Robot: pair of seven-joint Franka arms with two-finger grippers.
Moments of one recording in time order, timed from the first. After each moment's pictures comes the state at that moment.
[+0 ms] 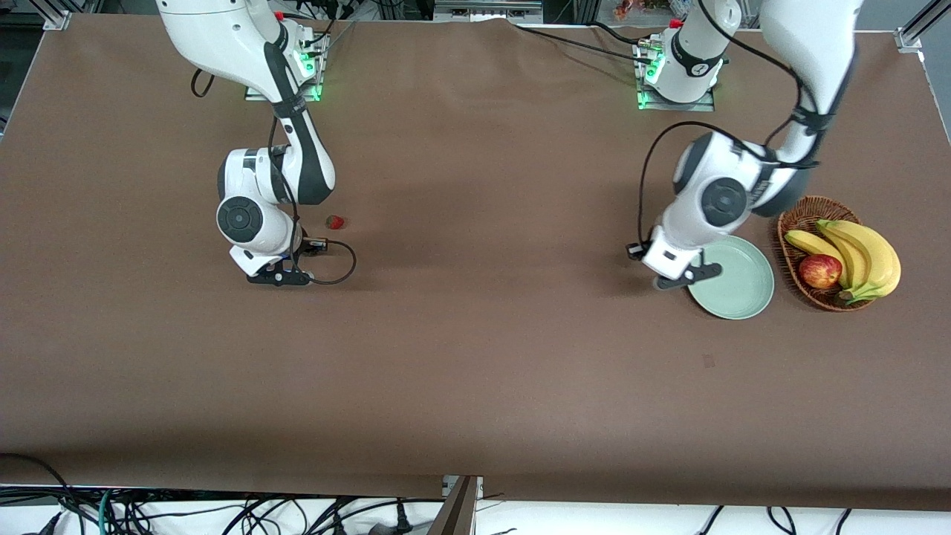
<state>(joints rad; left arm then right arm) 0.01 0.33 -0.22 -2.03 0.02 2.18 -0.46 0.73 0.50 -0.46 -2.09 0.27 2.31 0.12</state>
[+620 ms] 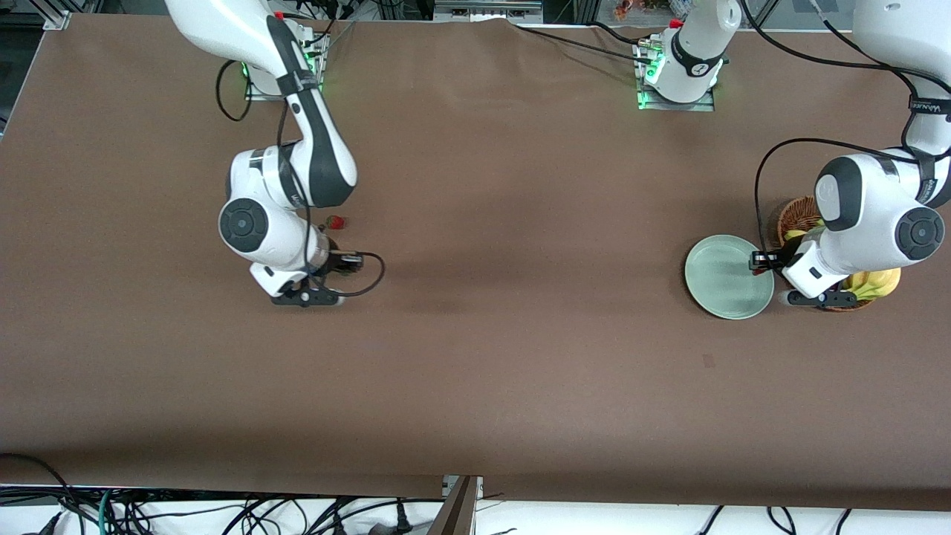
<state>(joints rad) 0.06 0.38 0.10 -2.00 -0.05 2.18 0.21 0.75 0.56 -0.40 -1.68 0.45 2.09 0.20</state>
